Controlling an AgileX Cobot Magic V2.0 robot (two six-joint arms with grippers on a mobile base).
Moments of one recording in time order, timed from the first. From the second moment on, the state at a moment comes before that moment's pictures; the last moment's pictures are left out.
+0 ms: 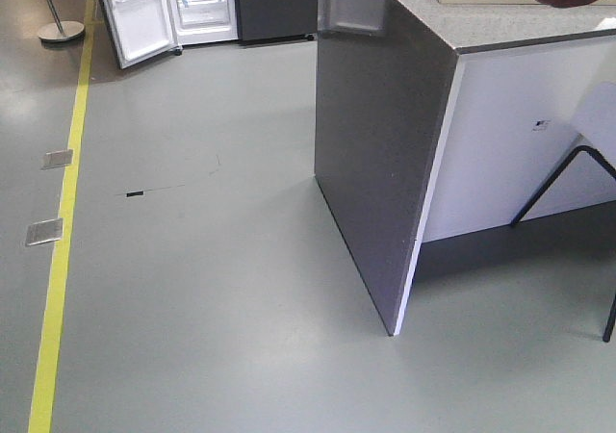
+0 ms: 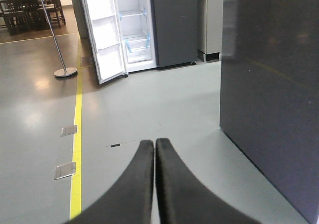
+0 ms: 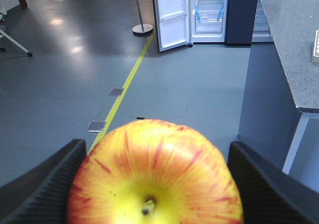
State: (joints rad) left arm 0.06 -0.01 0.03 -0.05 0.20 0.04; right arm -0.01 1.27 -1.57 0.67 0.84 -0.52
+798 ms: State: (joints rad) left arm 0.06 -0.01 0.03 -0.05 0.20 0.04; right arm -0.01 1.27 -1.57 0.67 0.84 -0.52
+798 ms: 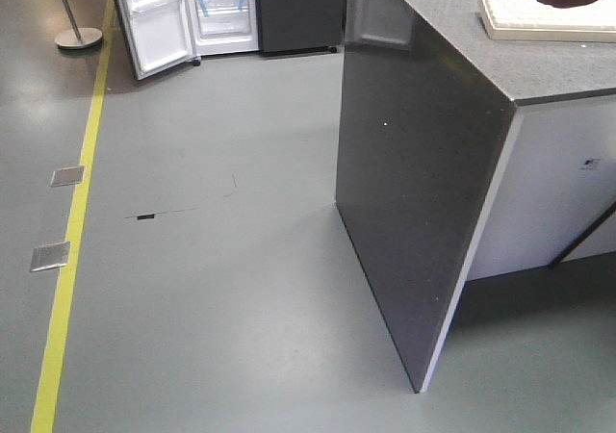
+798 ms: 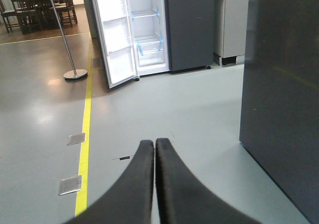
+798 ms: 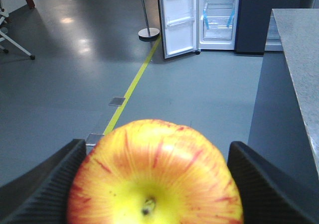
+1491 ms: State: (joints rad) left arm 0.06 -0.01 0.03 -0.05 0.20 0.04; right arm -0.01 1.27 -1.57 0.67 0.84 -0.52
